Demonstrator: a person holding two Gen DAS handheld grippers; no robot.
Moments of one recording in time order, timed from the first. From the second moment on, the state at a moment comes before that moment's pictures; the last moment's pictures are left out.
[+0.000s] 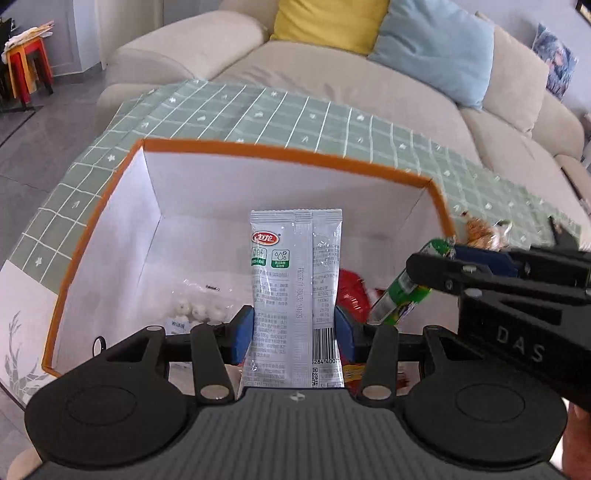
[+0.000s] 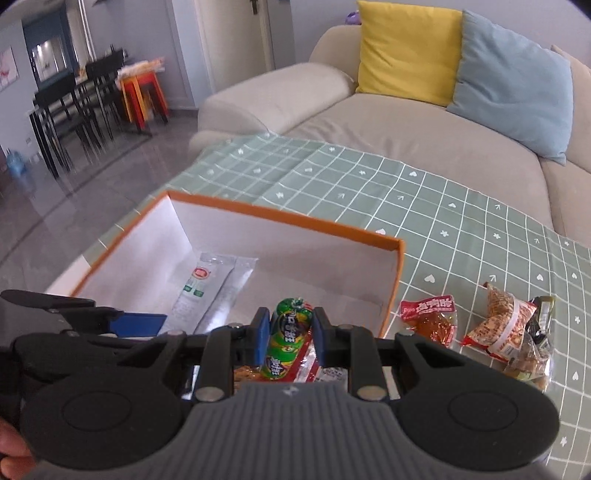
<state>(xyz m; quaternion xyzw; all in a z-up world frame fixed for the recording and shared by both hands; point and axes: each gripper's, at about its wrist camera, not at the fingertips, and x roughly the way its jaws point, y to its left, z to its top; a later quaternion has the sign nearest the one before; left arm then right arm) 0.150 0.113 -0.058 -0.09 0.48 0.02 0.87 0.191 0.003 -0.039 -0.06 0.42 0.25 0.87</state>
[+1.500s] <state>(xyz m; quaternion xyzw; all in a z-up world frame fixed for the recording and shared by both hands) 0.153 0.134 -0.069 -0.03 0.49 0.08 0.87 0.203 0.040 -0.049 -0.17 0.37 0.25 0.88</state>
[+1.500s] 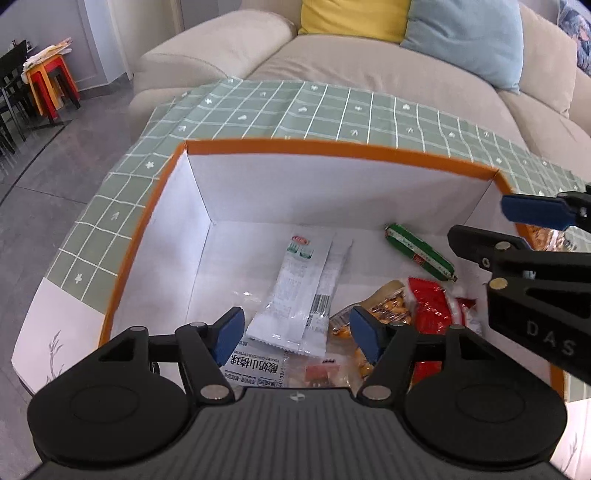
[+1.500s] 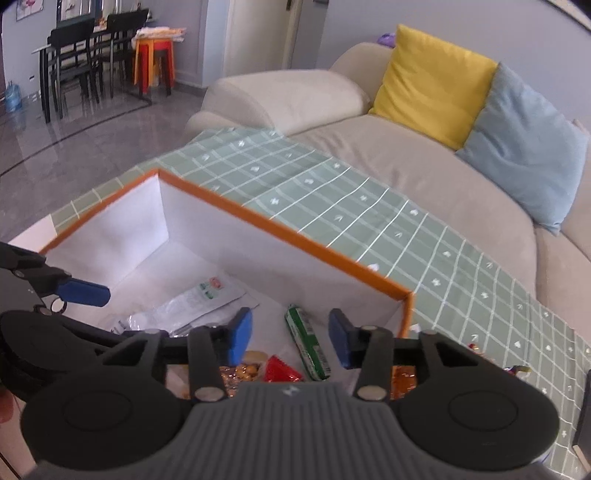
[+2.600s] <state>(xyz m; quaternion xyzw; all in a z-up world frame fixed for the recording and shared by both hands) 0.152 -0.053 -0.036 0.07 0.39 -0.12 0.91 0.164 -0.221 -0.077 -0.03 0.40 0.12 0.91</state>
